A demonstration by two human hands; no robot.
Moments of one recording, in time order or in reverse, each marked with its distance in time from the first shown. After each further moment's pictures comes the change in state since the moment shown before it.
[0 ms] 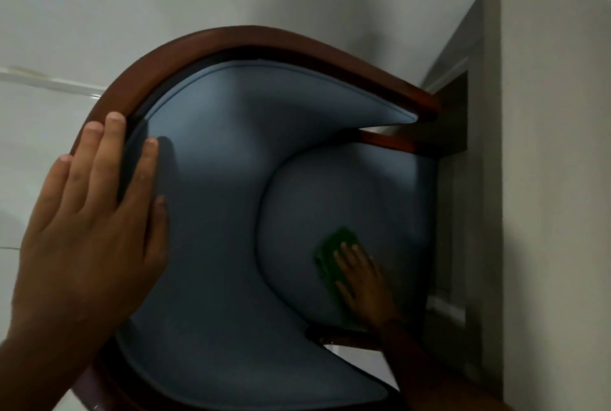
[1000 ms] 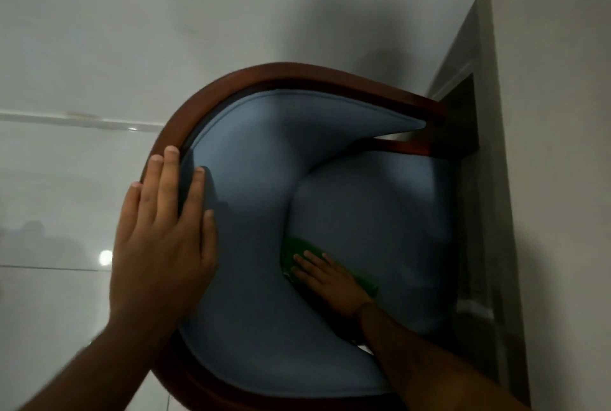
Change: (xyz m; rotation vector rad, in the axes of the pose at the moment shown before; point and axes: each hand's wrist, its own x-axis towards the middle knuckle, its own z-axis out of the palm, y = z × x) left_hand -0.007 0.008 -0.008 0.071 0.009 0.008; right_hand 0.054 -0.097 -0.002 0.063 -0.096 -0.393
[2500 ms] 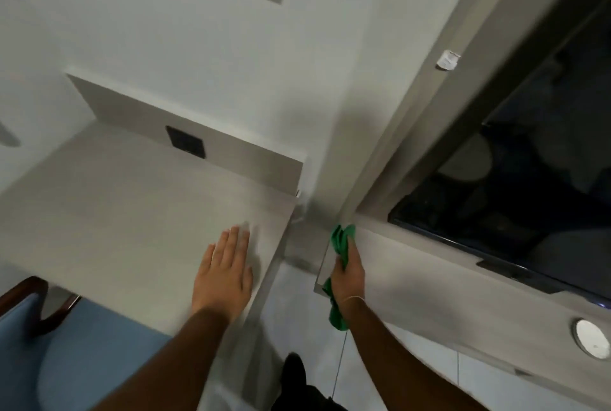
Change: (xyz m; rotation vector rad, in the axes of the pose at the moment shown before) left_hand -0.157 0.516 -0.233 -0.205 -0.421 1.230; right_hand -0.605 -0.215 -0.150 1.163 1.818 1.730
